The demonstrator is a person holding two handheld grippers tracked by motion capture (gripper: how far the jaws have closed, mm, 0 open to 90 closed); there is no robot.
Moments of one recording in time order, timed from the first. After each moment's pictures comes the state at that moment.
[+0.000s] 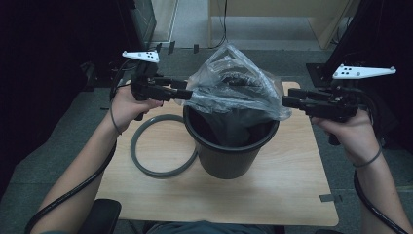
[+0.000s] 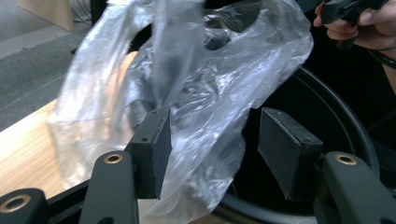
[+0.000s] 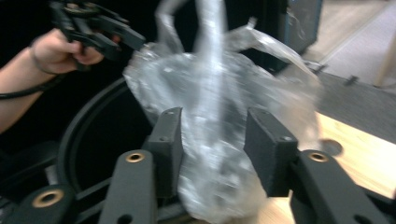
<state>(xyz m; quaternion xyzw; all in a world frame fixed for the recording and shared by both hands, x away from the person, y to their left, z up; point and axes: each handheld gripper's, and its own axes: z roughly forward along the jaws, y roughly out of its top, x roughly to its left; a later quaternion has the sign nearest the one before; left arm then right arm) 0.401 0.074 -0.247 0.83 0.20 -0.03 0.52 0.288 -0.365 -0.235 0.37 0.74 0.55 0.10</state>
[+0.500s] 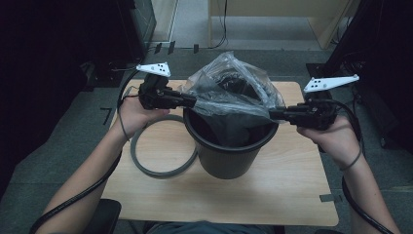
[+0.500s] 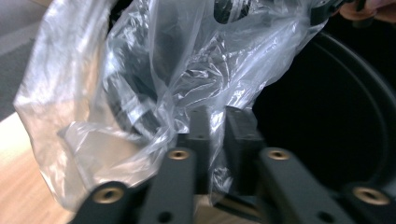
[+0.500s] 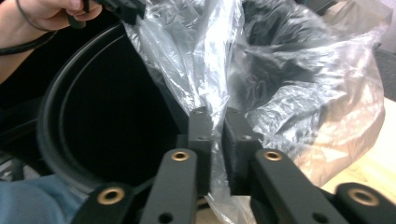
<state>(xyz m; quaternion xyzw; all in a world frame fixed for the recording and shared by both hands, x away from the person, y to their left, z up) 0.385 0.065 -0.265 0.85 0.19 -0.02 0.49 0.291 -0.338 -0.262 0.36 0.80 0.48 0.07</state>
